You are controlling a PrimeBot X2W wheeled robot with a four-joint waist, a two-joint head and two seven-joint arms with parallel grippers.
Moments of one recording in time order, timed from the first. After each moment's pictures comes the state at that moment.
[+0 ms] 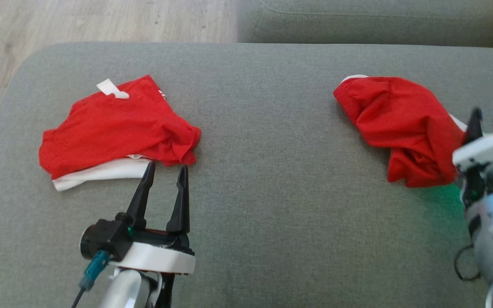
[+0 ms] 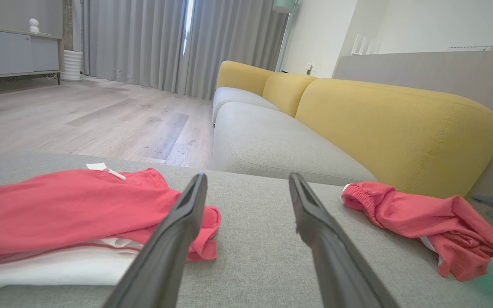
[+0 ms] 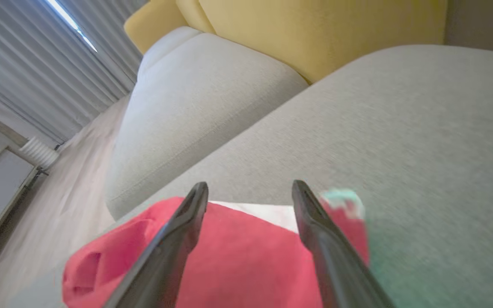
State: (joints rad) left arm -0.13 0.05 -0.29 0.23 -0.33 -0.09 -0.25; right arm -0.79 -0.21 -0.35 1.31 0.35 0.13 -0.22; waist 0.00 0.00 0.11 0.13
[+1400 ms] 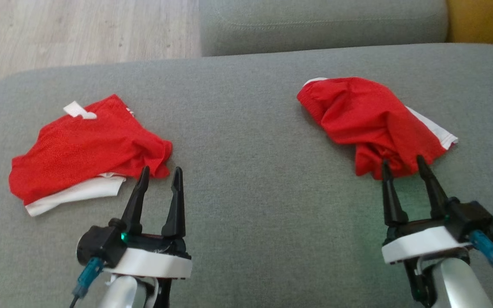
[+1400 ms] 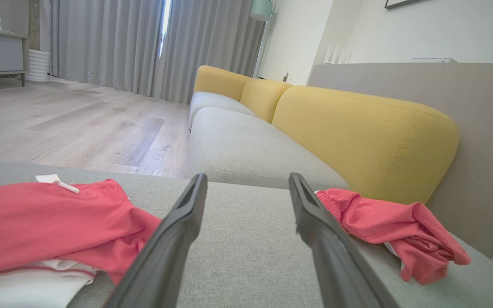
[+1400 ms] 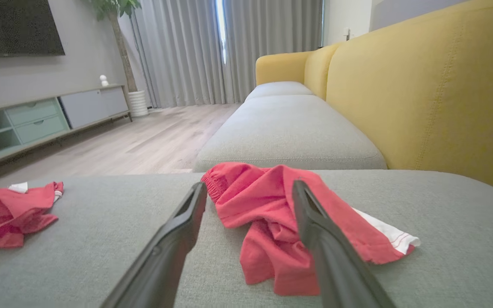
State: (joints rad) left arm -0.10 0.05 -0.27 0.19 -0.35 -0.09 -0.25; right arm -0.07 -0.05 0.04 0.24 0.10 0.13 -0.25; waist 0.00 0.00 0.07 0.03
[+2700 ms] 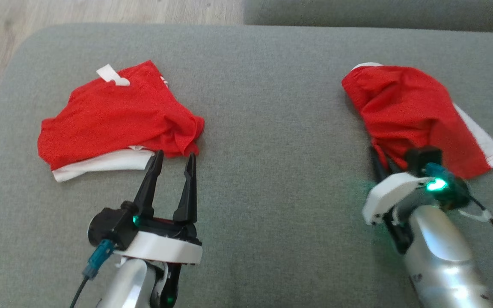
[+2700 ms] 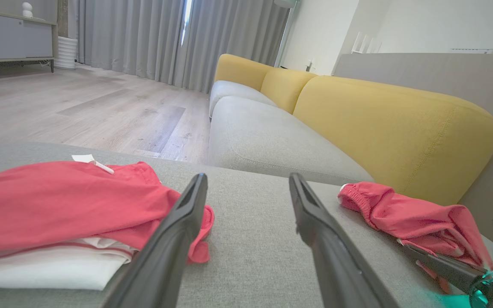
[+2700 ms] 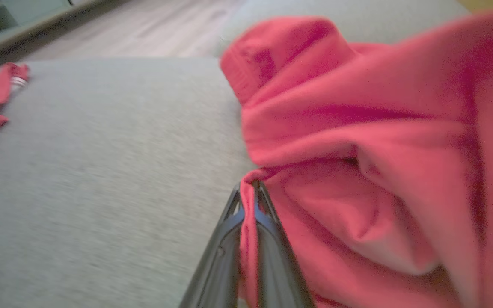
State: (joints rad) left arm -0.18 0.05 -0.33 0.23 -0.37 -0.09 -0.25; right arm -0.49 -0.06 0.07 0.89 0.03 0.13 -0.13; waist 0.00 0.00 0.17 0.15
